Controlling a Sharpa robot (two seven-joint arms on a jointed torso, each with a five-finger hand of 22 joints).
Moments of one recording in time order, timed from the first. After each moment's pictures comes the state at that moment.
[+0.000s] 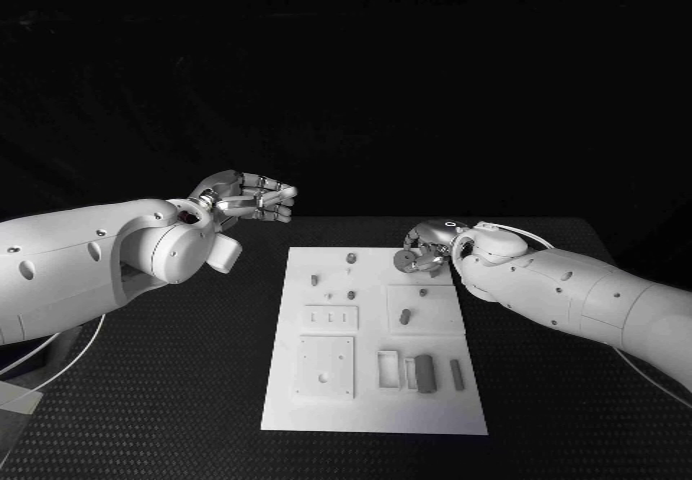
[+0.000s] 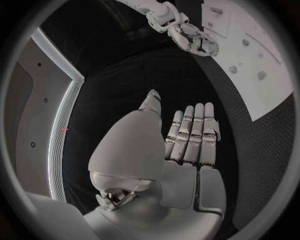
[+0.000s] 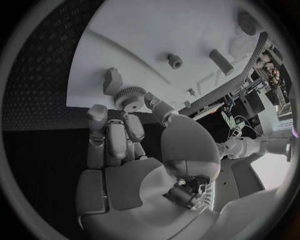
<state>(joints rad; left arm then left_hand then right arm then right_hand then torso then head) 1.50 -0.82 -0.24 1.39 -0.13 -0.24 0.16 1.48 -0.07 0.00 0.29 0.06 0.66 0.18 0.38 0.33 0.96 0.19 0.07 0.10 0.80 0.19 0.28 0.57 0.04 0.81 0.09 0.09 0.59 1.22 -0.49 -0.08 0.88 -1.56 -0.19 -0.04 0.98 -0.12 0.54 -0.21 0.11 0.73 0.17 0.17 0.52 1.31 0.05 1.20 1.31 1.37 -0.06 1.48 1.15 0.17 1.22 -0.08 1.03 1.31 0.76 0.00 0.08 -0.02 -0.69</state>
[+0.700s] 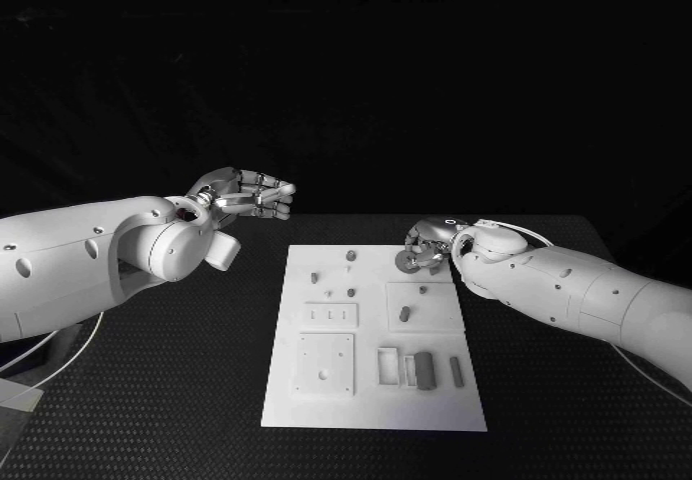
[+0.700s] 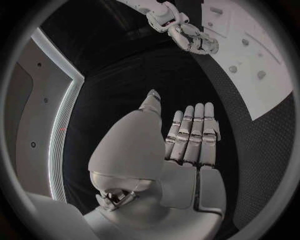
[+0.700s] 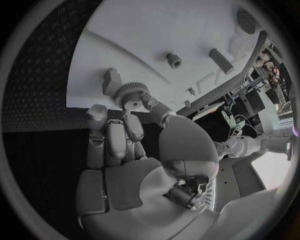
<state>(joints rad) 1.50 -0.82 -0.24 1.39 -0.13 -0.24 0.16 1.48 -0.07 0.00 0.29 0.06 0.66 0.18 0.37 0.33 0.96 0.19 0.07 0.10 0.80 0.19 0.28 0.57 0.04 0.81 0.08 0.09 0.59 1.22 -0.49 -0.08 0.88 -1.56 -0.19 -0.04 1.02 -0.04 0.54 -0.26 0.11 0.84 0.13 0.25 0.56 1.29 0.04 1.20 1.31 1.36 -0.06 1.48 1.12 0.16 1.21 -0.08 1.03 1.31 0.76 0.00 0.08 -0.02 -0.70</state>
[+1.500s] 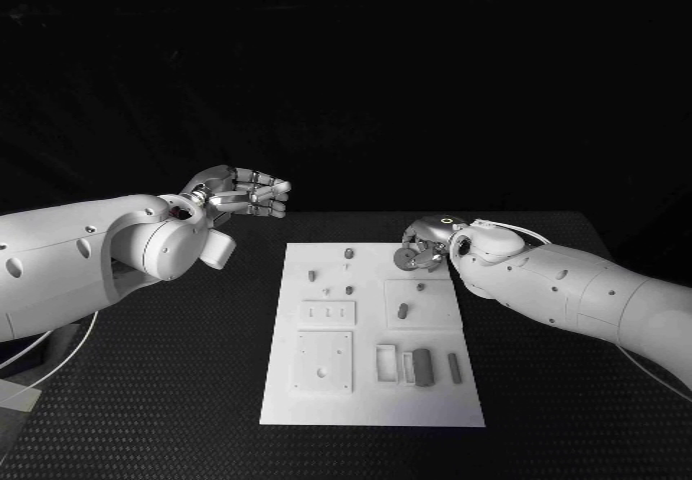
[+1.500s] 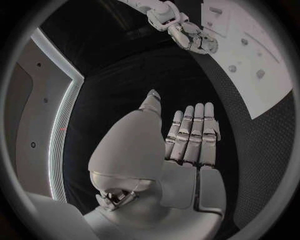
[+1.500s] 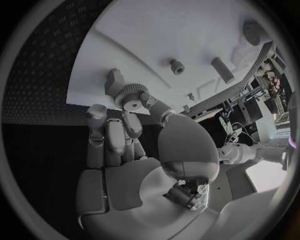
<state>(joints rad) 1.50 -0.83 -0.24 1.39 -0.13 -0.24 0.16 1.48 -0.07 0.00 0.29 0.06 0.66 0.18 0.37 0.33 0.96 0.19 0.07 0.10 0.80 0.19 0.28 0.57 0.04 0.81 0.08 0.09 0.59 1.21 -0.50 -0.09 0.89 -1.62 -0.22 -0.03 1.11 -0.14 0.54 -0.29 0.11 0.79 0.16 0.21 0.55 1.24 0.04 1.15 1.28 1.33 -0.05 1.47 1.08 0.16 1.20 -0.08 1.02 1.31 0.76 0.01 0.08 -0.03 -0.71</state>
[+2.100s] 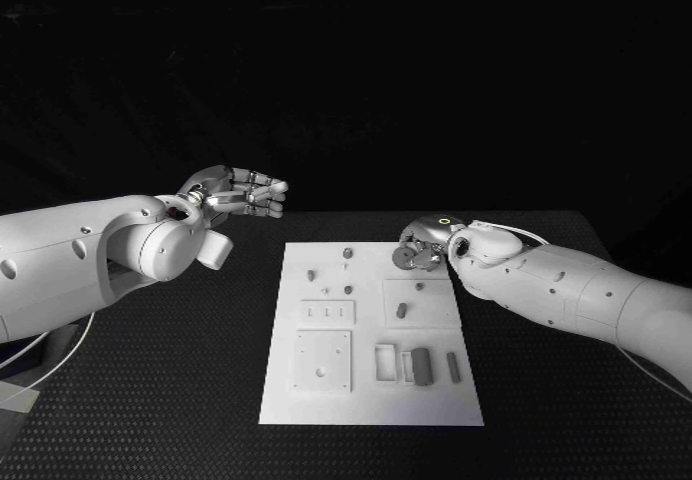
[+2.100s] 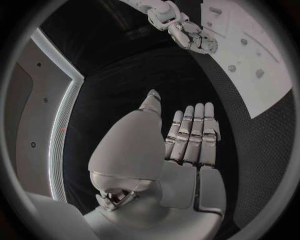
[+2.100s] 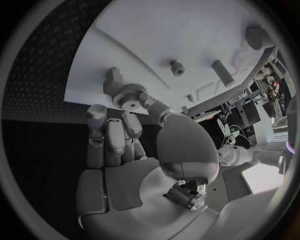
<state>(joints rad) 1.50 -0.84 -0.24 1.39 -0.13 -0.24 0.16 1.48 -0.07 0.00 0.29 0.06 0.66 0.18 0.37 0.33 0.96 0.19 0.07 0.10 0.80 0.19 0.28 0.57 0.04 0.81 0.08 0.09 0.59 1.21 -0.50 -0.09 0.89 -1.65 -0.25 -0.01 1.14 -0.14 0.54 -0.29 0.11 0.81 0.16 0.23 0.56 1.24 0.04 1.17 1.28 1.33 -0.05 1.47 1.09 0.16 1.19 -0.07 1.02 1.31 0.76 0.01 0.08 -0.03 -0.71</state>
